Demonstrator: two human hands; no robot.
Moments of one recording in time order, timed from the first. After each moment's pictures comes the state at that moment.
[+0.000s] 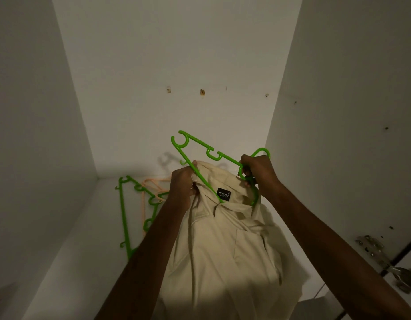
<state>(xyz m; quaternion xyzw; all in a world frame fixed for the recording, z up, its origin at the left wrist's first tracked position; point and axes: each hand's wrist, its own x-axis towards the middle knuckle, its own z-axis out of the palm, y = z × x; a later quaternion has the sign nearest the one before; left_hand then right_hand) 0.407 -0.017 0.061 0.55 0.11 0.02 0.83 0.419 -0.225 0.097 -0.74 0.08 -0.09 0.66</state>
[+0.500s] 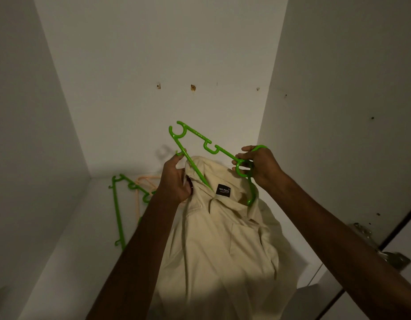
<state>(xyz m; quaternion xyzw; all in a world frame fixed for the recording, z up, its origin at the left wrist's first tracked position) 0.383 -0.014 0.089 0.41 0.06 -0.16 0.89 0.405 -0.236 0.113 -0.62 0.09 -0.03 0.78</state>
